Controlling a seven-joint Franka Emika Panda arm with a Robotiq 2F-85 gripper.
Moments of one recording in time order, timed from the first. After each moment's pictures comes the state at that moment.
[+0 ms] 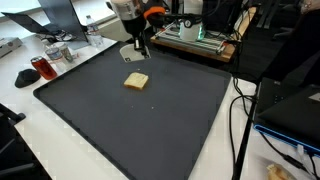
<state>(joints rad) 0.11 0.23 -0.05 -2.05 -0.08 2.03 1.09</state>
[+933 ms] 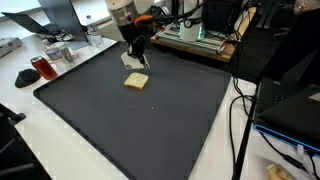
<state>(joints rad) 0.03 0.23 -0.05 -2.16 0.13 2.28 1.14</state>
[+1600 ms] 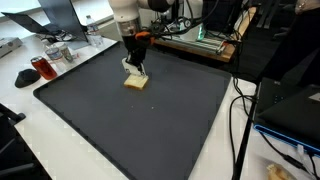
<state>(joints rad) 0.06 0.28 -0.08 -2.26 0.07 2.53 1.37</state>
